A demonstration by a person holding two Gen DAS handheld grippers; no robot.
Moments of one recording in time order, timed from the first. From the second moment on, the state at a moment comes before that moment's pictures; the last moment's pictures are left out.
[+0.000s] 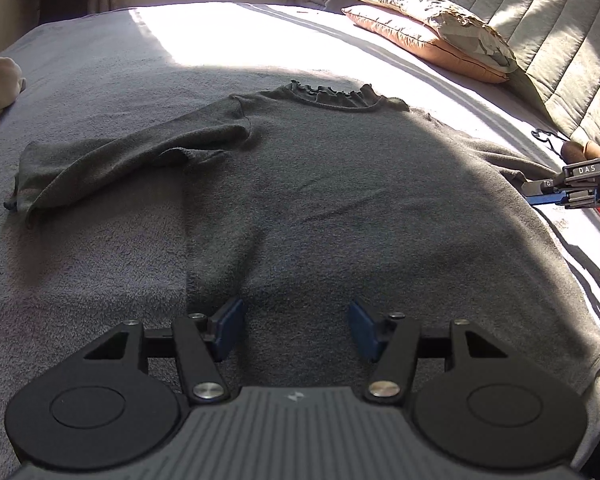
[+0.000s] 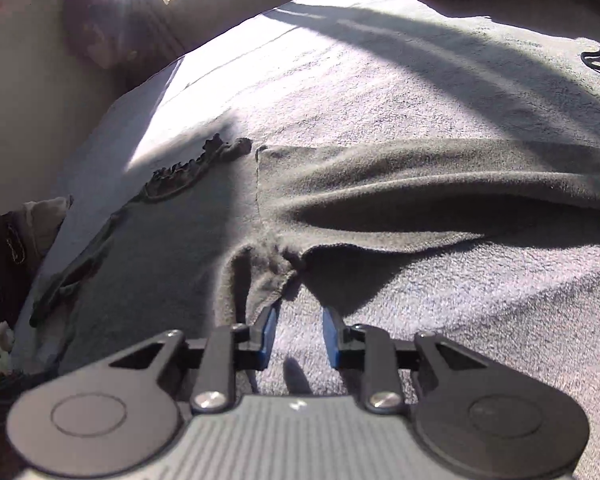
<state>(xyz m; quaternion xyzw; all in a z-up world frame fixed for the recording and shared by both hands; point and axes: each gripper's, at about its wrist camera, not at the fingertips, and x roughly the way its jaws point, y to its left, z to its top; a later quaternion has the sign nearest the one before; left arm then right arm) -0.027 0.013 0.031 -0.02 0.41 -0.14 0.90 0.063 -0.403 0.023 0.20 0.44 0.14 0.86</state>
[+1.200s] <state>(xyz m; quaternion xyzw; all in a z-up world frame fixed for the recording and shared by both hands) -0.048 0.056 0.044 -0.08 0.44 -0.09 0.89 0.000 -0.378 0.021 0.11 0.48 0.14 0.86</state>
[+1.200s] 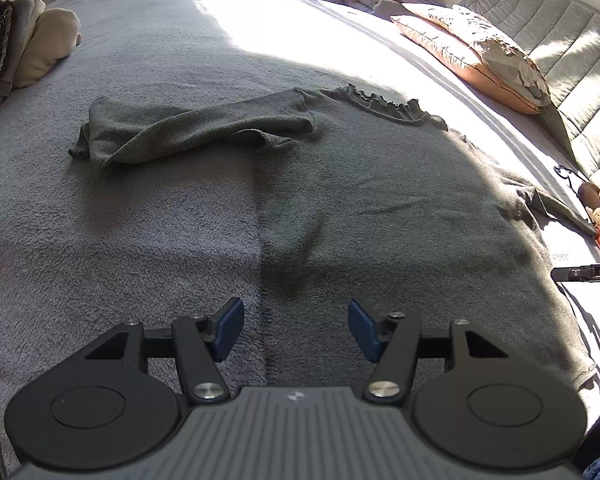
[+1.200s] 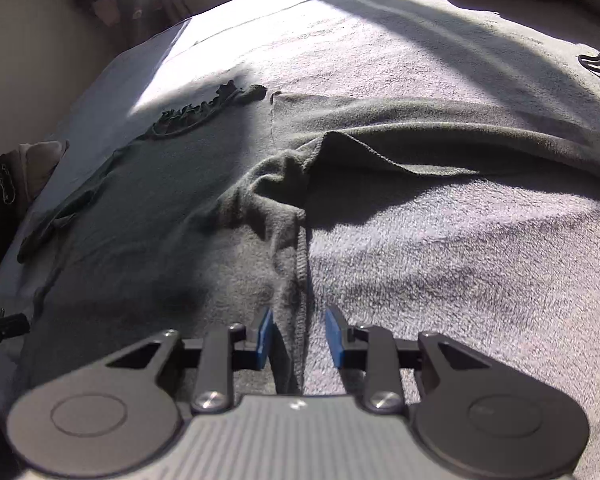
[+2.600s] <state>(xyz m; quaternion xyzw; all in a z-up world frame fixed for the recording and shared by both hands) -0.079 0.076 0.068 -0.08 0.39 -0.11 0.91 -0.125 -0.433 0.061 0.26 0.37 -0.03 0.89</state>
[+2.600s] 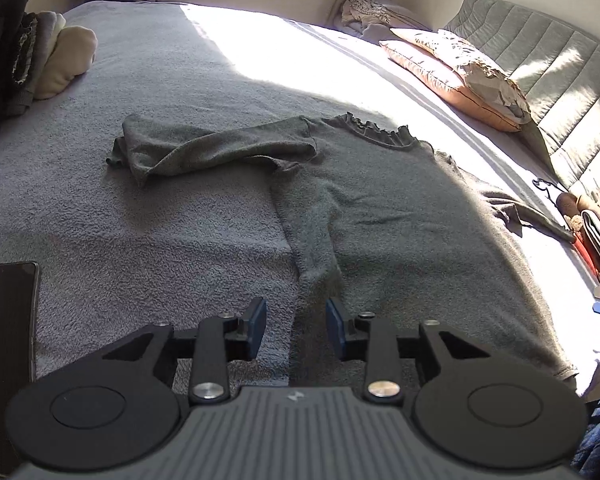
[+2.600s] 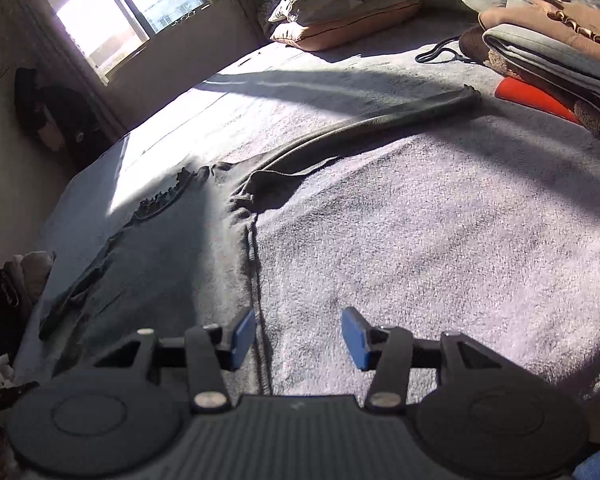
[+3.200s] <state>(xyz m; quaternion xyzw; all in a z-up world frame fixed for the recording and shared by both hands) -0.003 -0.008 0.042 0.00 0.39 -0.13 0.91 0.038 -0.598 0.030 0.23 0.32 -0.19 0.90</state>
